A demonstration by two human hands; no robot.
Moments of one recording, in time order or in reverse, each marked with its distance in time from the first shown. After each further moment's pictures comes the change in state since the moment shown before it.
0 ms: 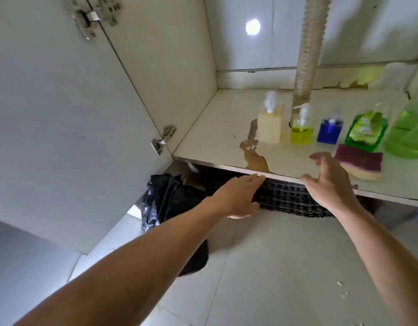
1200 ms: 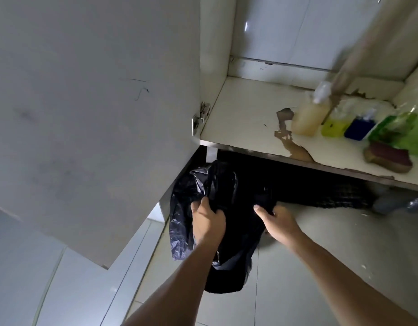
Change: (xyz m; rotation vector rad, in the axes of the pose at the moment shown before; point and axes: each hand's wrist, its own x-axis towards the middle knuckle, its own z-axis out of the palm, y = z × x) left_hand -0.088 -0.183 0.119 -0.969 0.456 -0.664; right_hand -0.105 -0.098 0.223 0.098 -0.225 0.411
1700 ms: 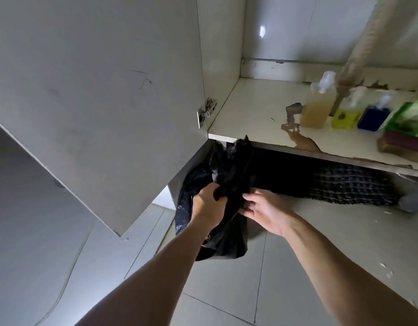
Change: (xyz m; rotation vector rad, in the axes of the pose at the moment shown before) left_hand -0.036 0.015 -0.028 0.087 -0.060 0.165; right_hand 0.002 -0.001 0.016 0.834 -0.494 0.099
